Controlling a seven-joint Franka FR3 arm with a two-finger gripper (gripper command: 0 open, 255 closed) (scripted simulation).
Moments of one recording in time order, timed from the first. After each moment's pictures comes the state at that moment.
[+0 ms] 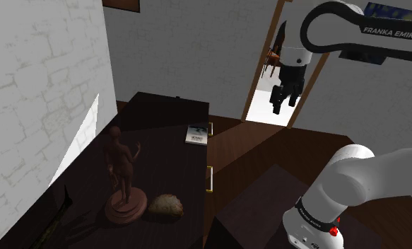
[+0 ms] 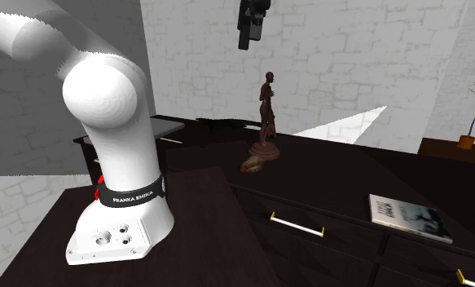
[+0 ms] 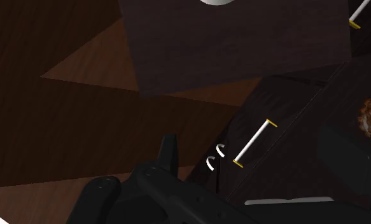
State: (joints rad) arm 0.01 -0.81 0.03 -2.40 -0.09 1.43 0.16
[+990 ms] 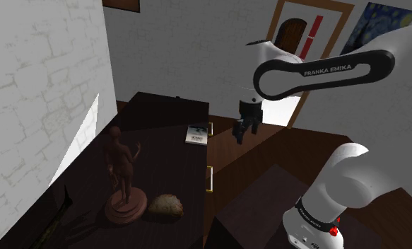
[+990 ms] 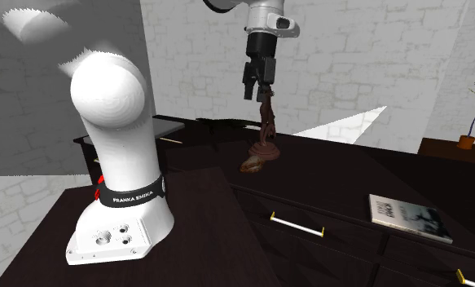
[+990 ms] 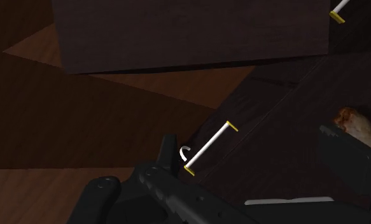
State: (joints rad) arm 0.11 -0.56 0.16 -2.57 0.02 1.83 0.24
